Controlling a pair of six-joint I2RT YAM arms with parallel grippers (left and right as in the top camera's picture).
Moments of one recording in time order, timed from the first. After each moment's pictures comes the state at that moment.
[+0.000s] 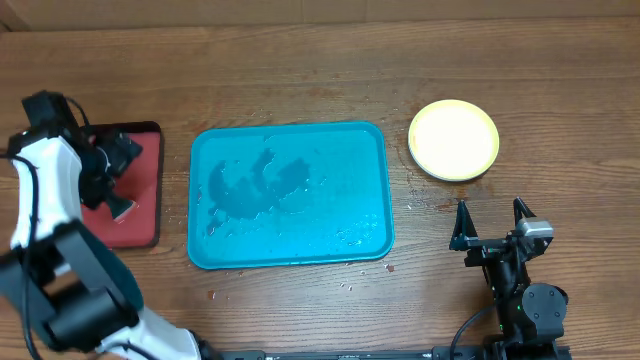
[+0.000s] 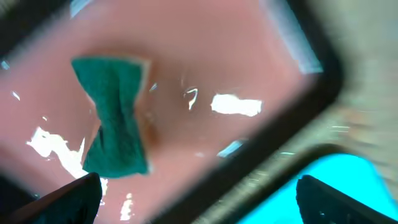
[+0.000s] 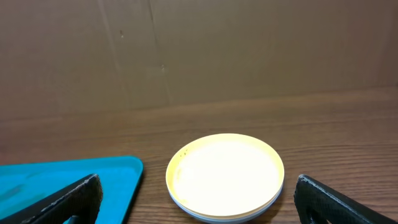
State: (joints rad) left arm 0.47 1.81 1.43 -0.90 0.05 -0.50; right arm 0.07 0.01 0.02 -0.03 -0.01 0.14
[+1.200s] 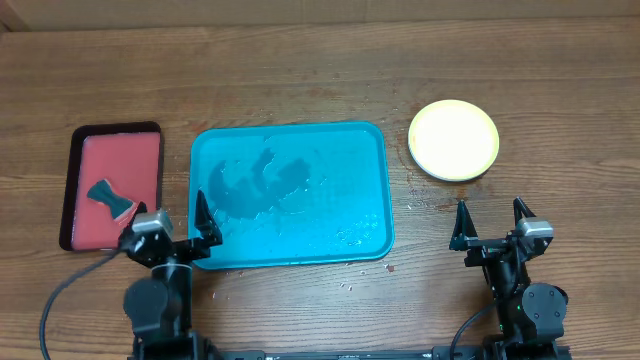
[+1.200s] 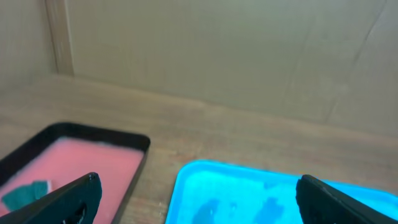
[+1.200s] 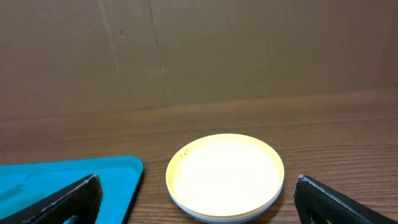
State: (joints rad) left arm 0.15 0.24 0.08 0.12 0.02 -0.15; right arm 0.07 0.01 0.02 -0.03 -0.01 0.14
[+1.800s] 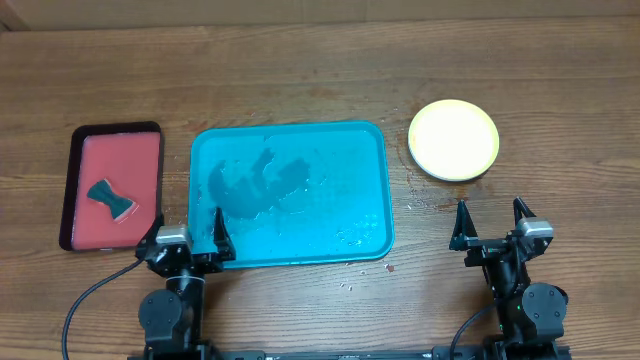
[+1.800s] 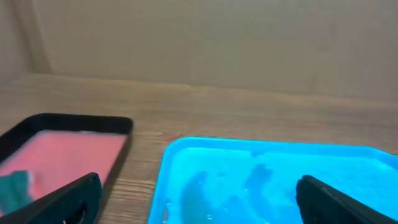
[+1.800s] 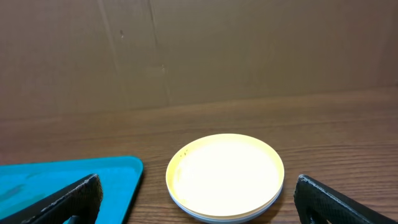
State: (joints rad) left arm 0.05 0.02 0.01 -0.08 0.01 -0.08; right arm 0.07 0.01 0.02 -0.03 -0.01 0.14
